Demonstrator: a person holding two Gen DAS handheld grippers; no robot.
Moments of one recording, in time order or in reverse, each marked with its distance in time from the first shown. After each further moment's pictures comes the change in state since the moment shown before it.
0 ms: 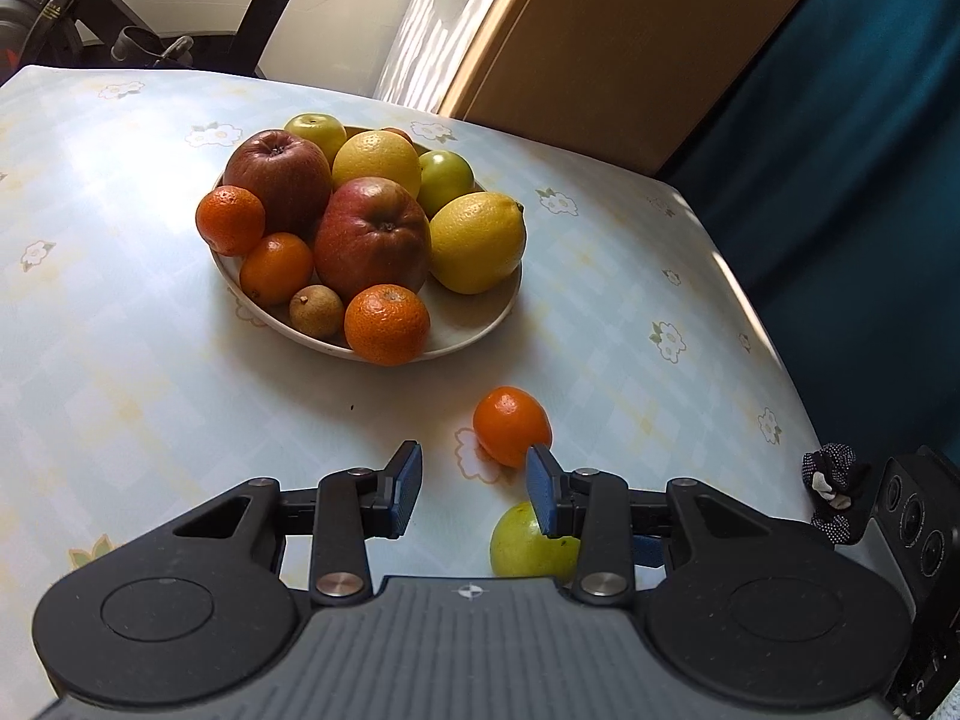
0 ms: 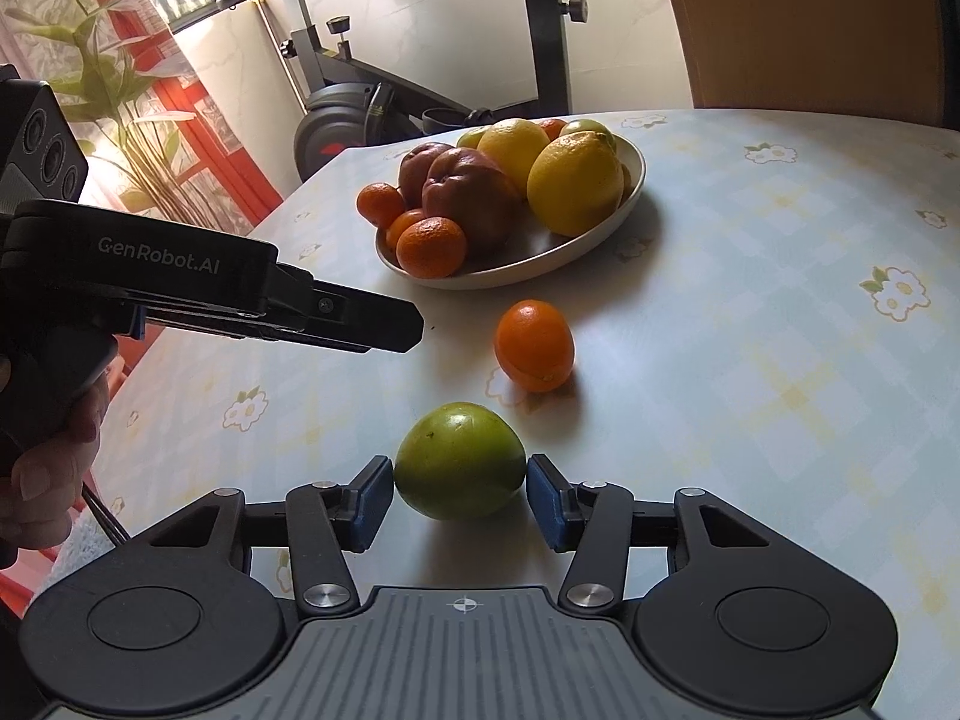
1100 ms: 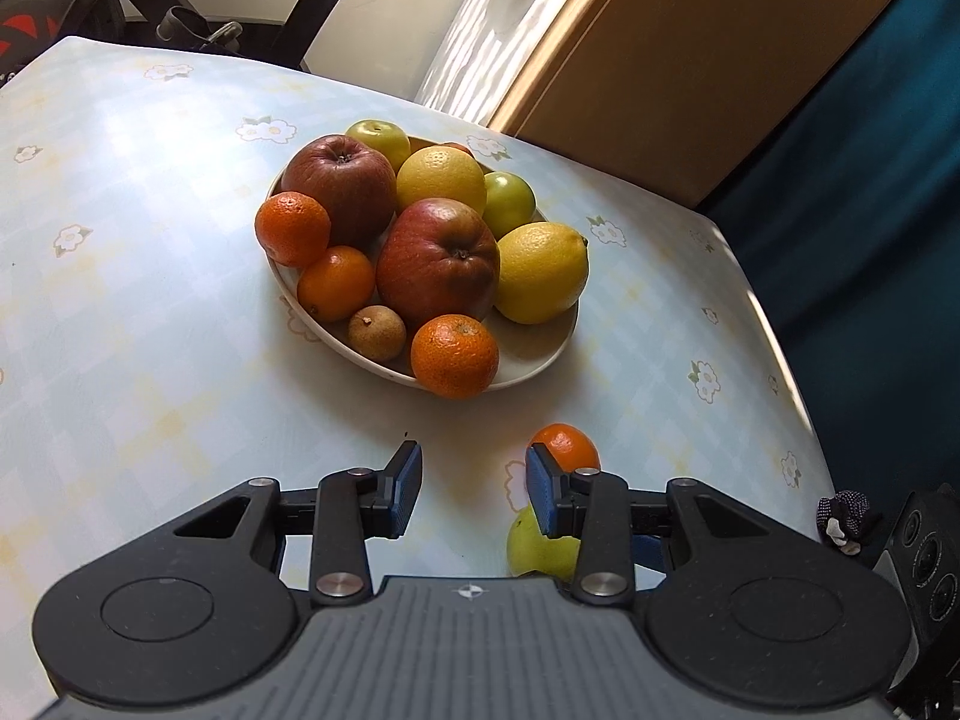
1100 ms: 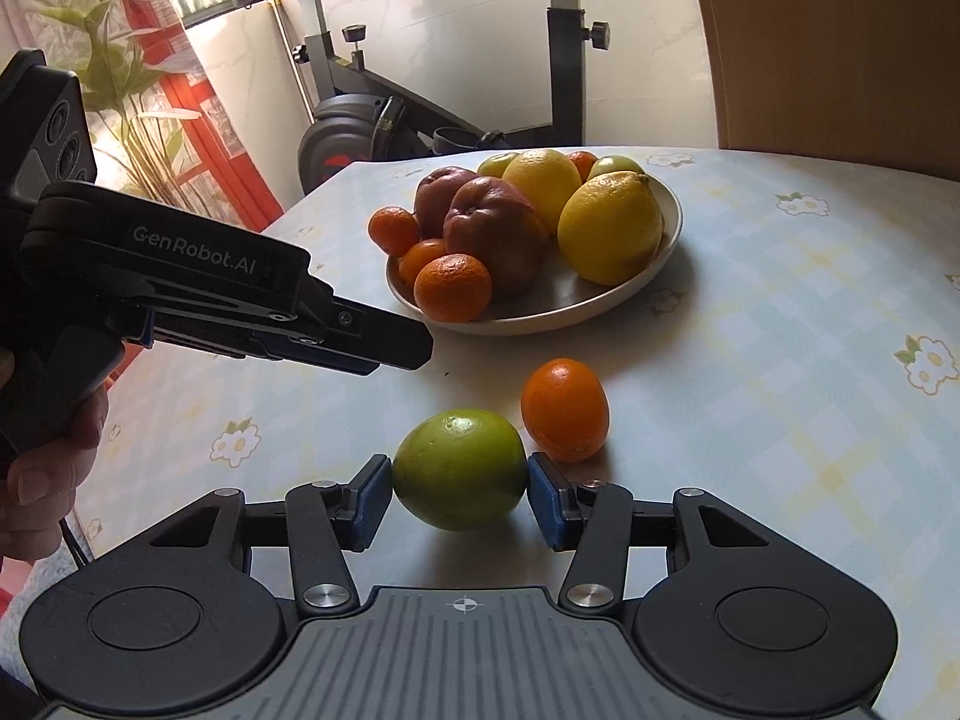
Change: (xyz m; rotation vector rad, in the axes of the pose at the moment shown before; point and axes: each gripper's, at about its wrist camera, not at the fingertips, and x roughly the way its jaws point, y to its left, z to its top) left arm 0.001 0.024 0.010 -0.087 -0.019 0.024; right arm 0.018 0.017 0.015 -0.050 -0.053 -0.031
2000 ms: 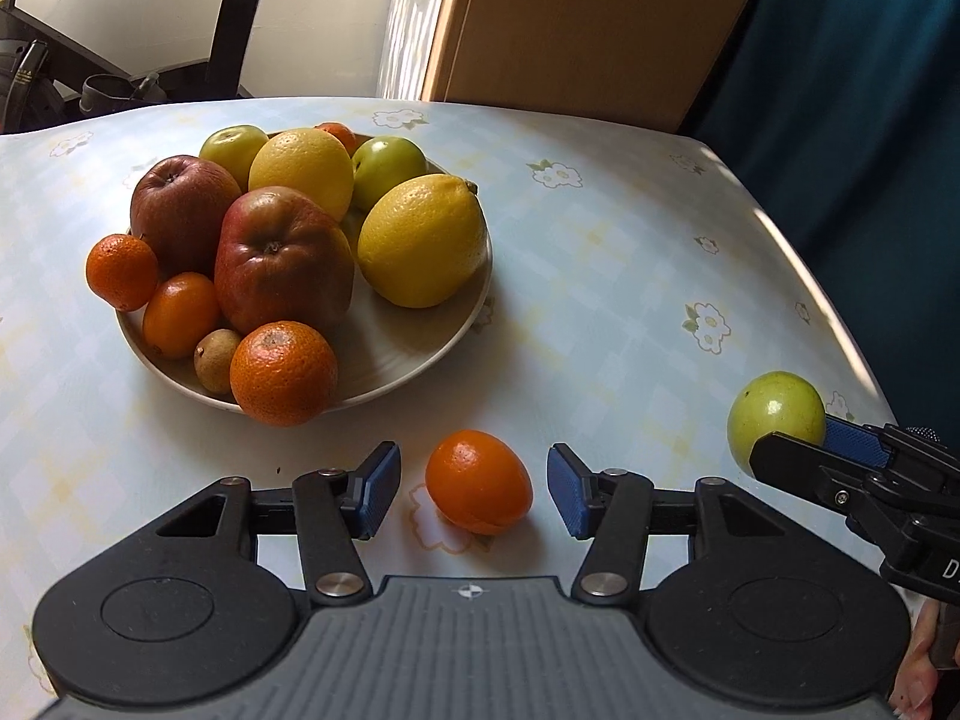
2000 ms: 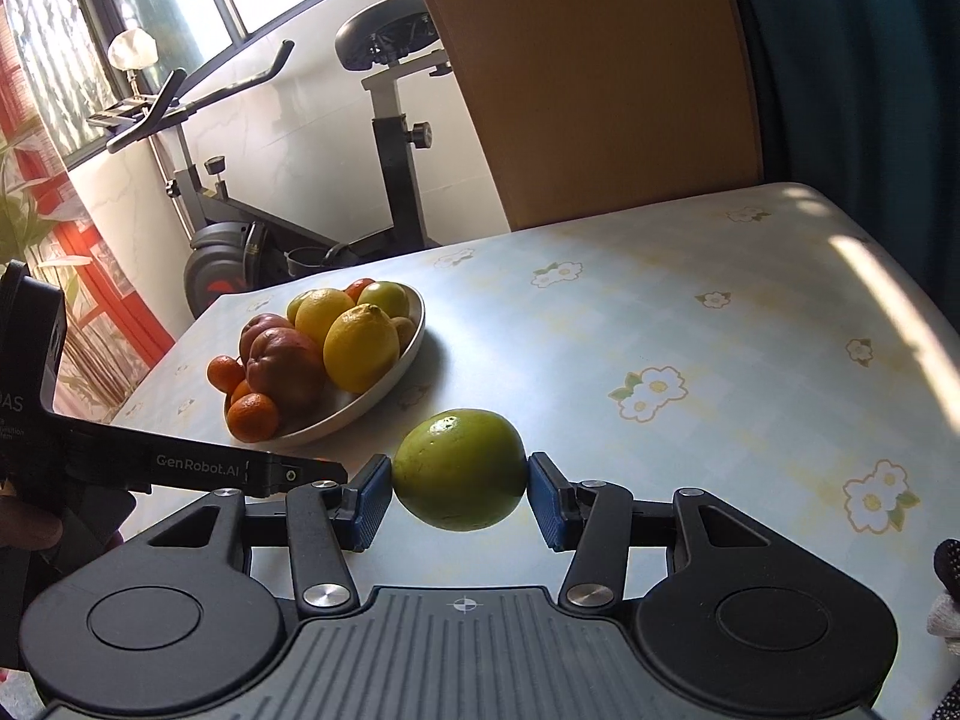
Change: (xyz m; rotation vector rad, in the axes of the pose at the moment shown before) left arm 0.059 -0.075 -0.009 0.210 0.037 0.125; right arm -0.080 -0.092 -0.001 0.179 -0.180 -0.173
